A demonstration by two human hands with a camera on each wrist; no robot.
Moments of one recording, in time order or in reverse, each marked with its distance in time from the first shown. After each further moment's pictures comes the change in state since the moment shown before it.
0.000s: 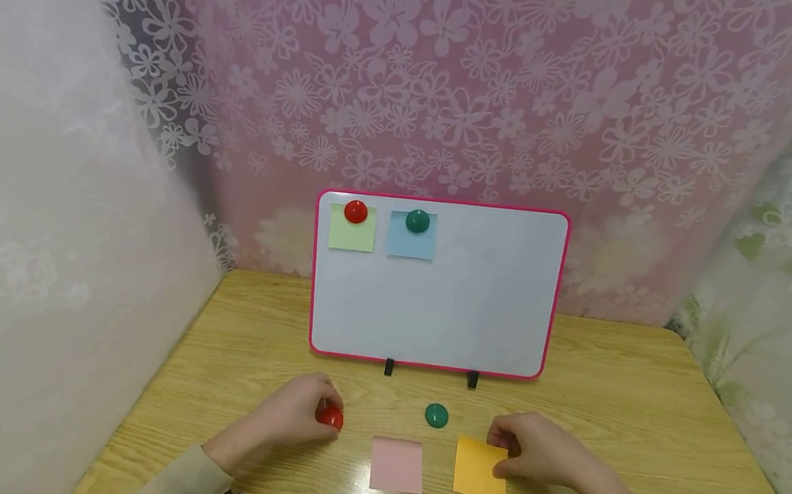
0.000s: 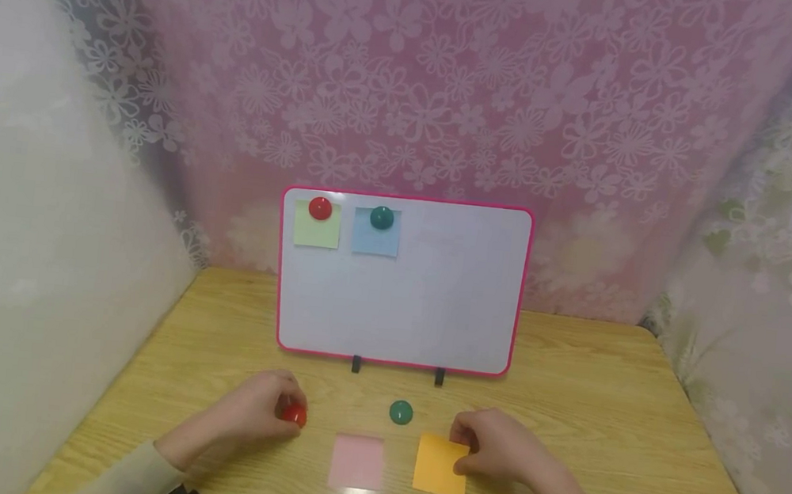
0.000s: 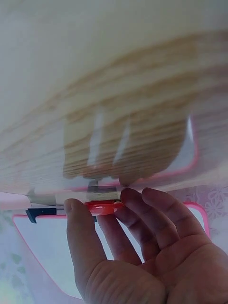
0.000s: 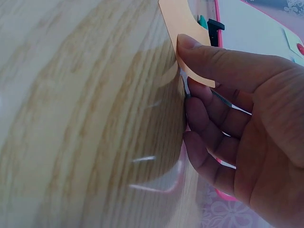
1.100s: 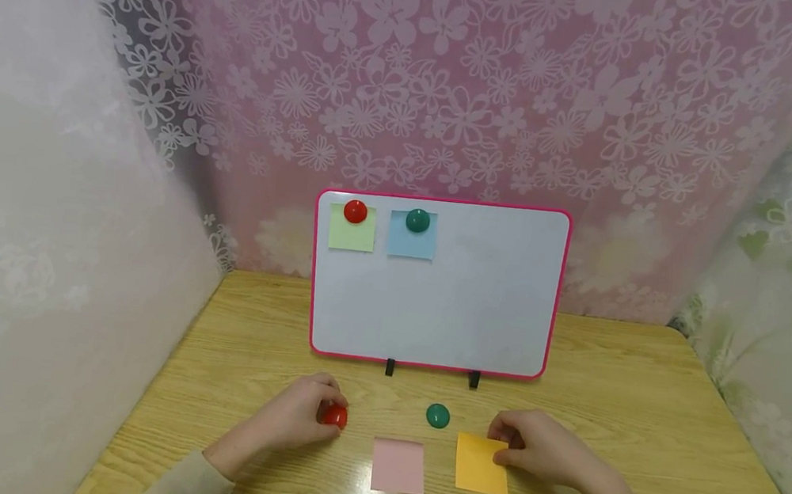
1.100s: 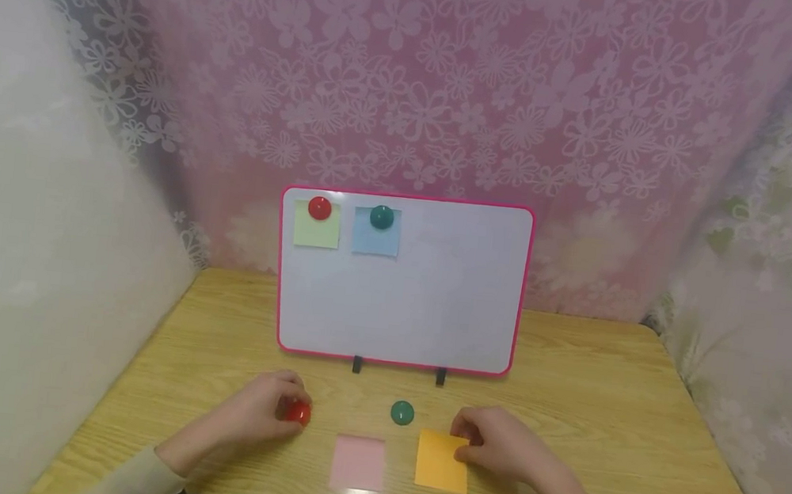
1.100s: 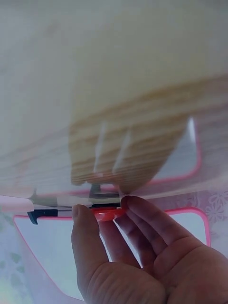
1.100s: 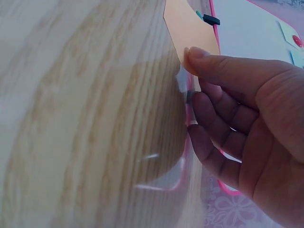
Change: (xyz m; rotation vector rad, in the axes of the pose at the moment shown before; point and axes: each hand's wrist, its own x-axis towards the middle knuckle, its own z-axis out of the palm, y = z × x) left_hand -0.001 -0.004 0.002 -0.032 0.015 0.046; right_hand 0.002 0.003 0.001 0.019 0.056 -0.016
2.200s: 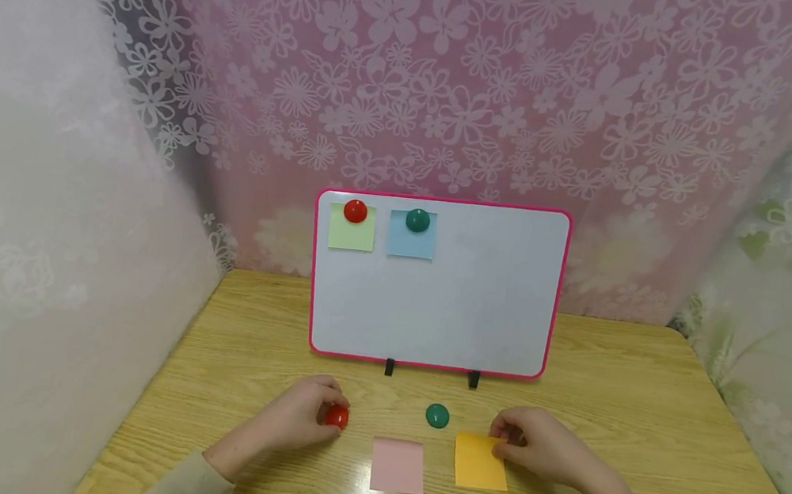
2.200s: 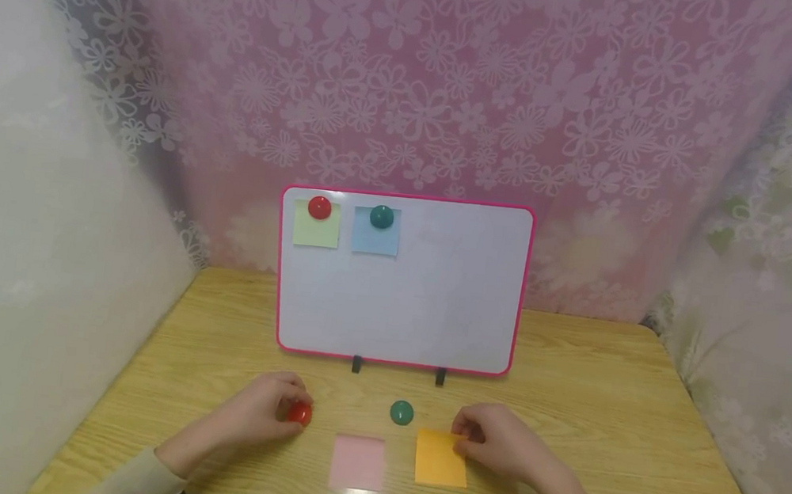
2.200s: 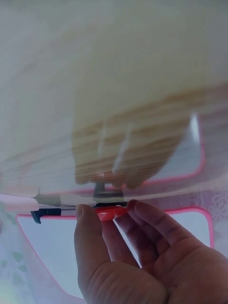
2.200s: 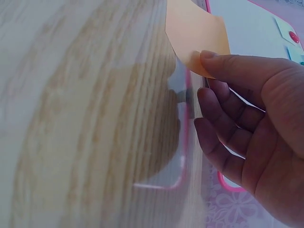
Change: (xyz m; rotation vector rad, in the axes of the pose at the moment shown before) left_hand 0.000 0.001 0.003 0.026 0.018 0.053; right_hand 0.000 -0.001 -0.001 0.032 0.041 0.000
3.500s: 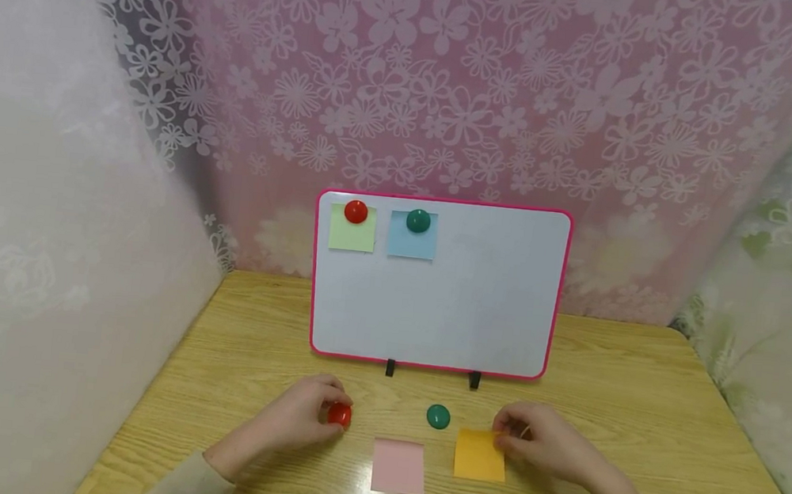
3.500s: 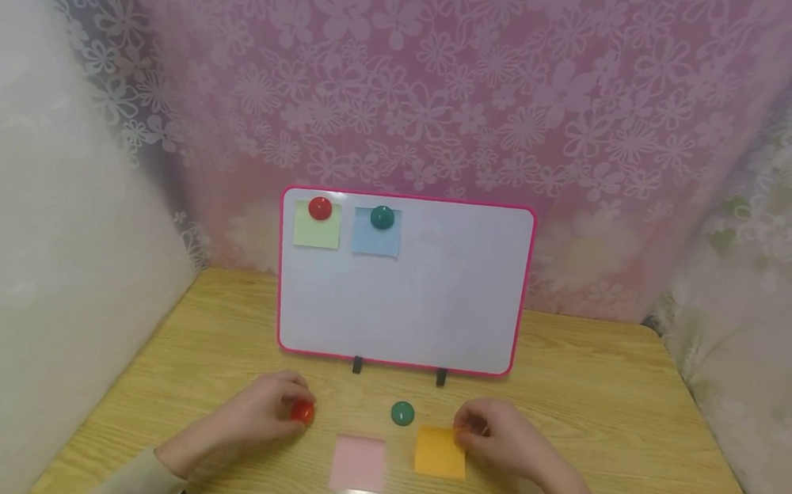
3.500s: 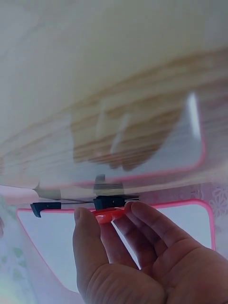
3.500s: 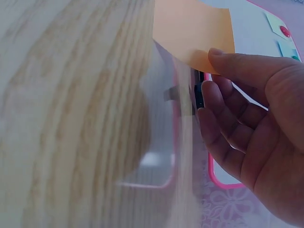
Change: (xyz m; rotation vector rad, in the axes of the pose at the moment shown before) left_hand 0.000 0.006 -0.003 -0.027 0.005 -0.011; right_hand -0.002 0.002 -0.007 0.078 0.070 -0.109
